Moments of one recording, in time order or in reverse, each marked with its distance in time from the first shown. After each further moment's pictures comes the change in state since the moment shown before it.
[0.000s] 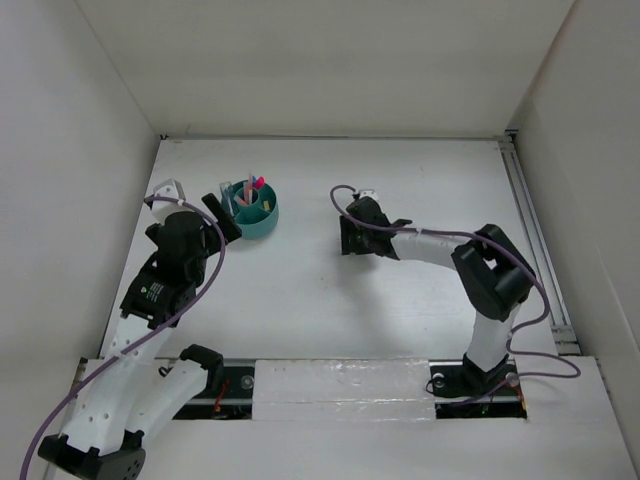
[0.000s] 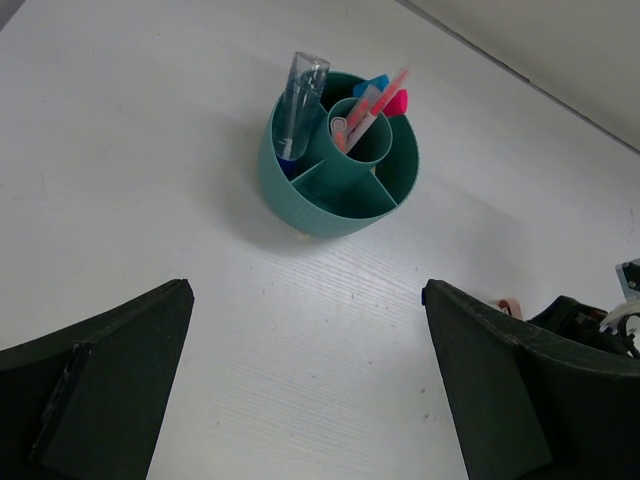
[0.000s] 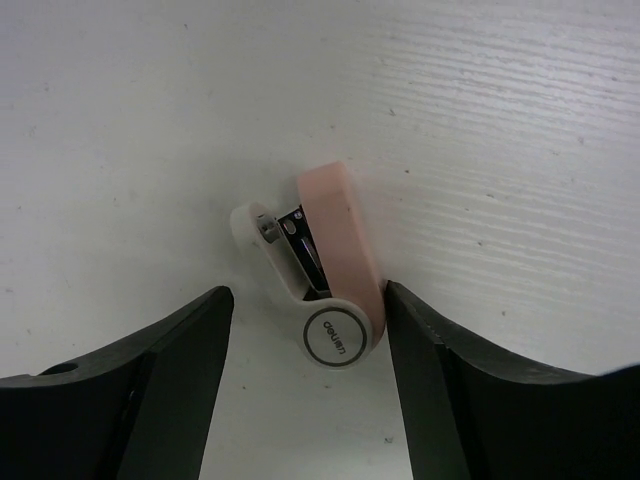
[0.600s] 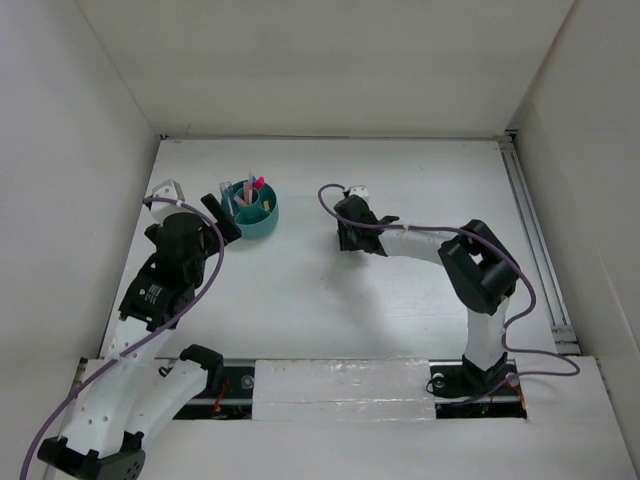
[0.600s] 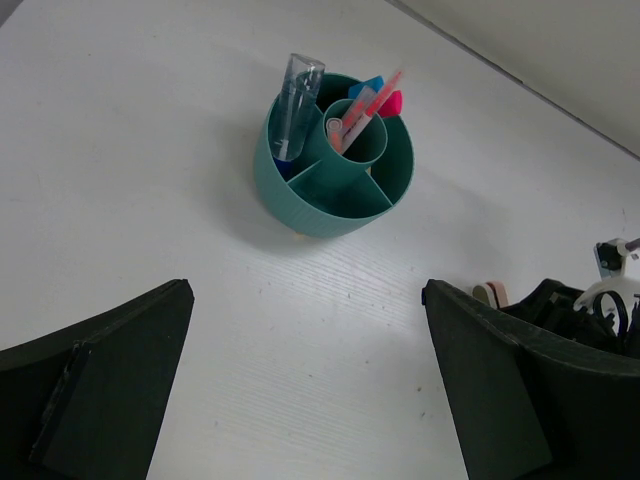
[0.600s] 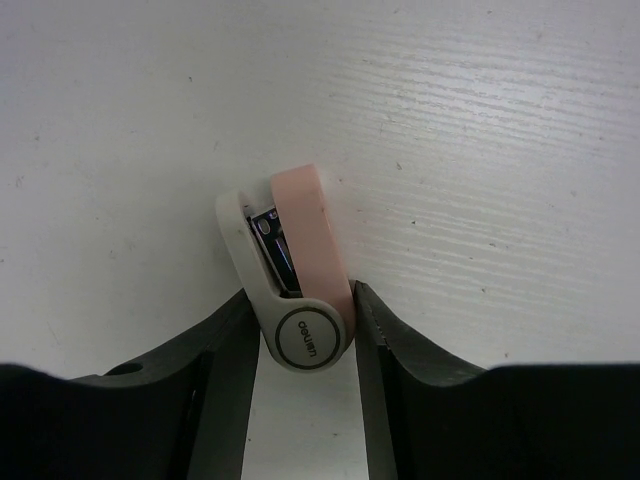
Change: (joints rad) left arm 0.000 -0.011 0.000 0.000 0.007 0.000; right arm 0.041 0.095 0.113 -0.037 0.114 -0.033
